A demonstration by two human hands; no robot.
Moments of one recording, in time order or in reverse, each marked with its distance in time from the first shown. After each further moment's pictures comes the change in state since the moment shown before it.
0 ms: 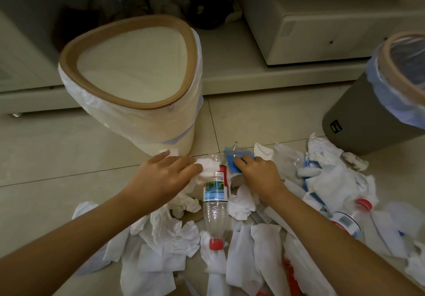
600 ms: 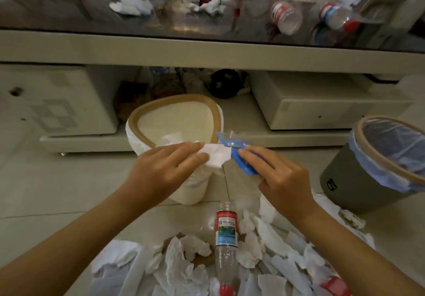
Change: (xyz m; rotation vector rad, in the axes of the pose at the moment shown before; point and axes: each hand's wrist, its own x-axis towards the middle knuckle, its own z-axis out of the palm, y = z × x) left_hand 0.021 -0.031 -0.131 0.219 0.375 0.017; right_hand 0.000 -0.016 -0.188 0.107 0.849 -0.244
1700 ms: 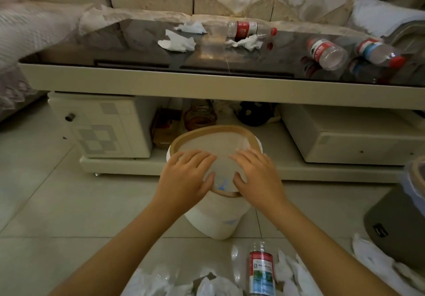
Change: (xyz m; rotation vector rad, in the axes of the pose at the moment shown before) left_hand -0.015 -0.070 0.033 0.036 -0.153 -0.447; right_hand 0.101 -0.039 0.102 0.106 -0.411 0.290
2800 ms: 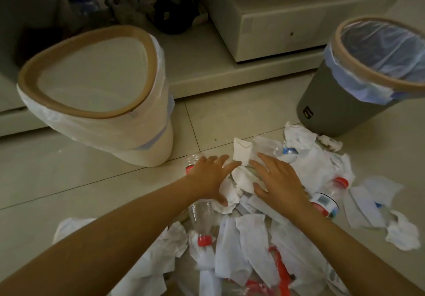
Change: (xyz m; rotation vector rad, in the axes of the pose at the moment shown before) left_hand -0.054 0.217 0.171 -0.071 -1.006 0.448; right_hand -0.281 0.162 0.057 -0.121 -0.256 0.311
